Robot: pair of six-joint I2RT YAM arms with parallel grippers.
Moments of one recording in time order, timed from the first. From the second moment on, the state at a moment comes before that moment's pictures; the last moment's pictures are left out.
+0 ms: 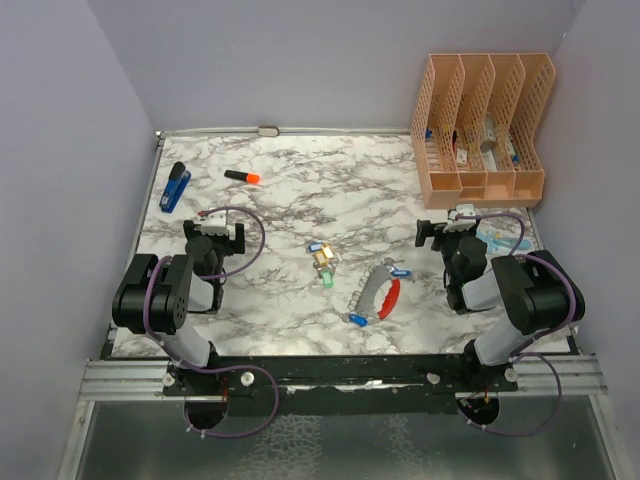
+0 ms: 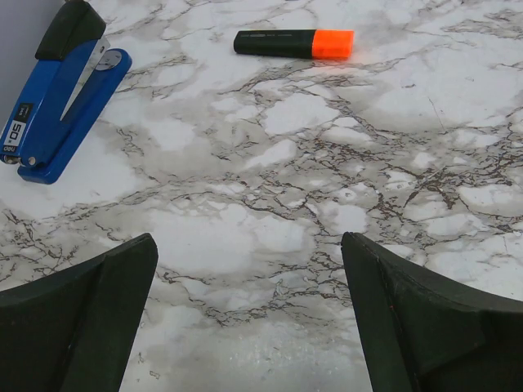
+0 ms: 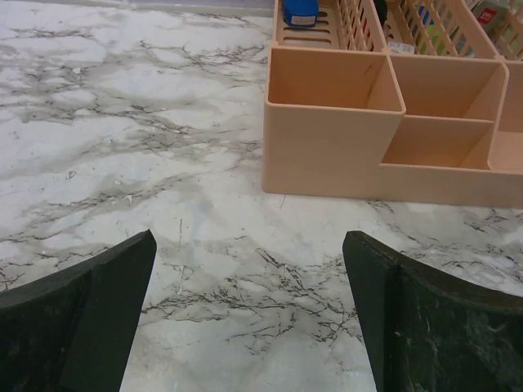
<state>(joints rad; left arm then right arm) -0.03 1.63 0.25 1.22 -0.05 0.09 0.15 1.62 0.24 1.34 0.08 -0.05</state>
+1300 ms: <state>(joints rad) -0.03 1.63 0.25 1.22 -0.05 0.09 0.15 1.34 0.45 0.91 -0.06 -0.11</state>
